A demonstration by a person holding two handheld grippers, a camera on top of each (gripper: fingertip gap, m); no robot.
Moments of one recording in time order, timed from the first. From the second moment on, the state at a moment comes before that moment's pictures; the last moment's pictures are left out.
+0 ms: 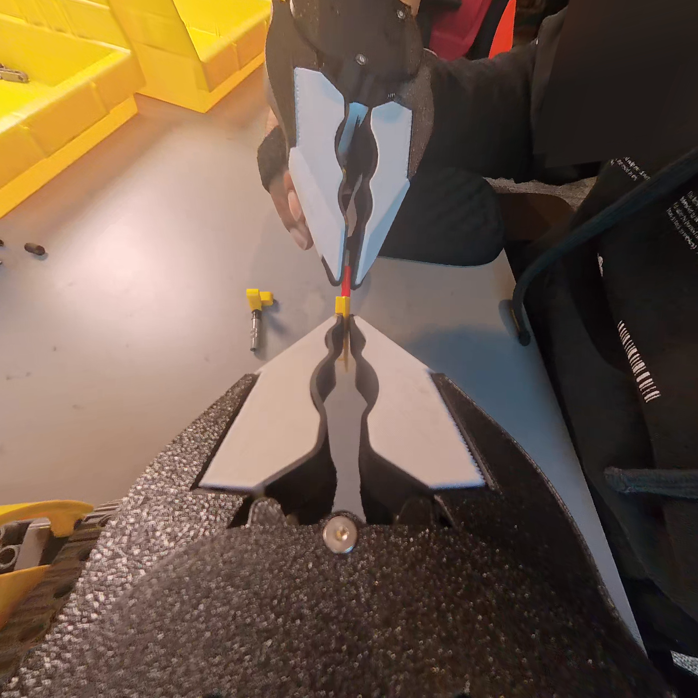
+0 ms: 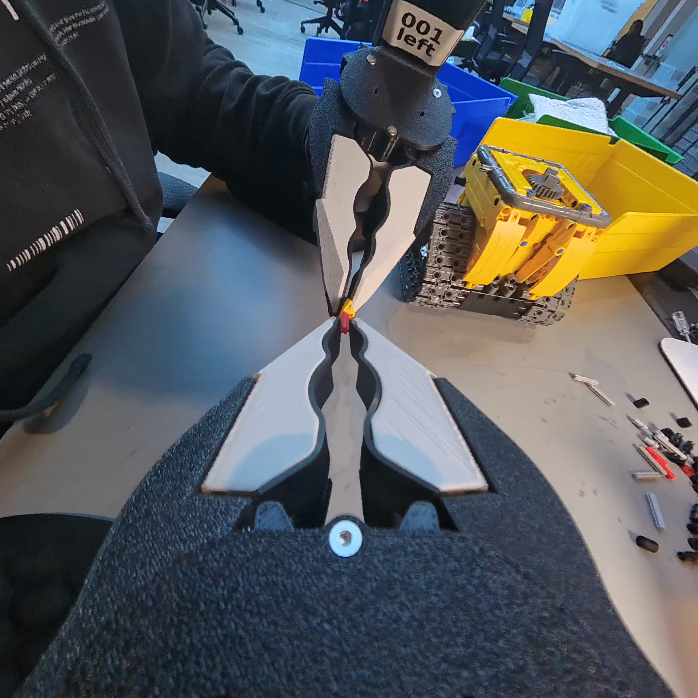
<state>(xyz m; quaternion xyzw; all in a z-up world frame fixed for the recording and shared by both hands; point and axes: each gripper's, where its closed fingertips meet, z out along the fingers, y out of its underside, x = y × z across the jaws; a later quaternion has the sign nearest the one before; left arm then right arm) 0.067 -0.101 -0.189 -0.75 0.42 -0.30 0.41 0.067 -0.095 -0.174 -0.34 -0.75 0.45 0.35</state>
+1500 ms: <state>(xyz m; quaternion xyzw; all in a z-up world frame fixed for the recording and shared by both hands) 0.061 -0.084 -0.181 -0.71 0.46 -0.13 0.52 0.059 -0.081 -0.168 -0.45 -0.69 0.48 0.29</state>
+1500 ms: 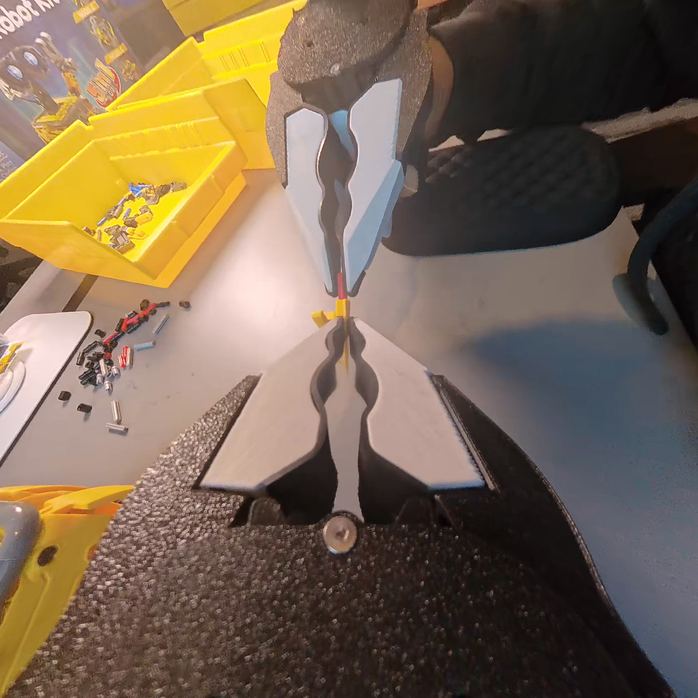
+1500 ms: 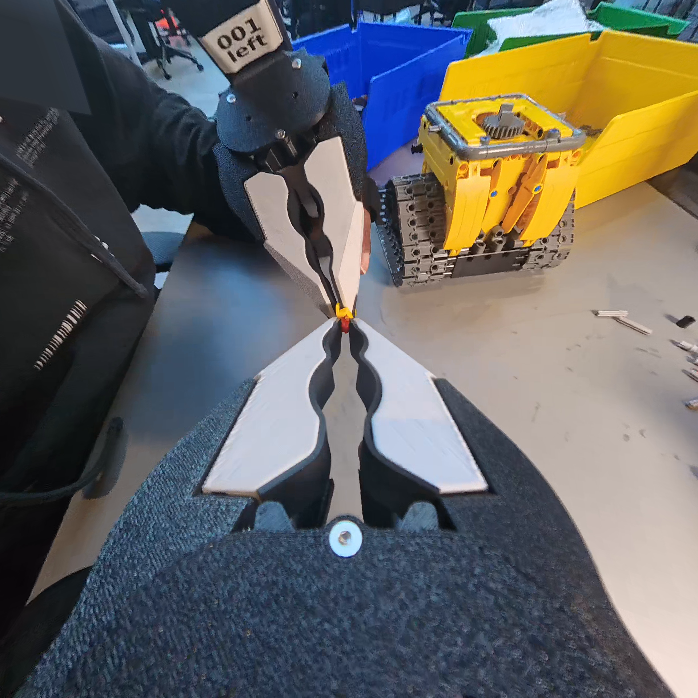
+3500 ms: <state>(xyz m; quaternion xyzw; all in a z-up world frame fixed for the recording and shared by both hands) 0.048 -0.068 -0.122 -0.65 0.06 -0.63 0.42 0.025 -0.071 -0.131 -0.33 -0.67 0.30 0.59</state>
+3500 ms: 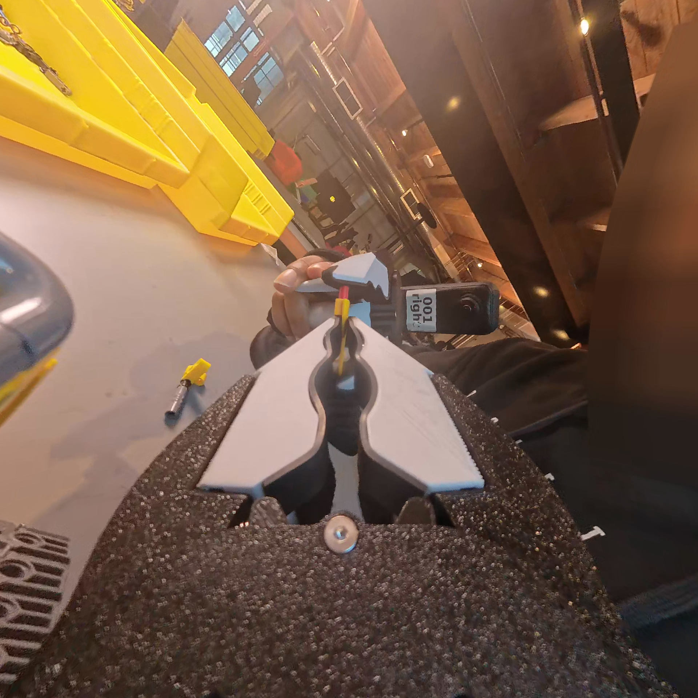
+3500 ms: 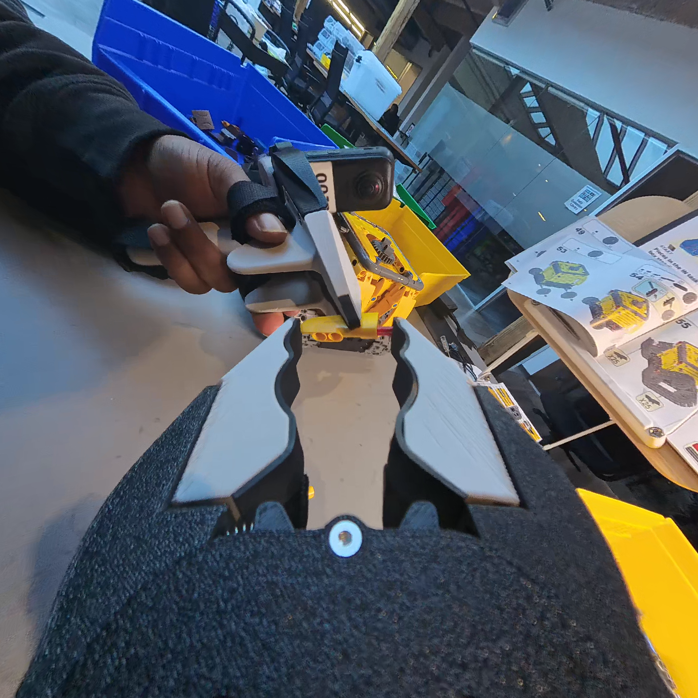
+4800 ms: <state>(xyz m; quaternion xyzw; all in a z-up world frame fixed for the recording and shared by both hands) 0.048 -0.068 -0.199 -0.72 0.47 -0.04 0.50 0.048 -0.068 -0.192 -0.52 -0.68 0.47 0.23</state>
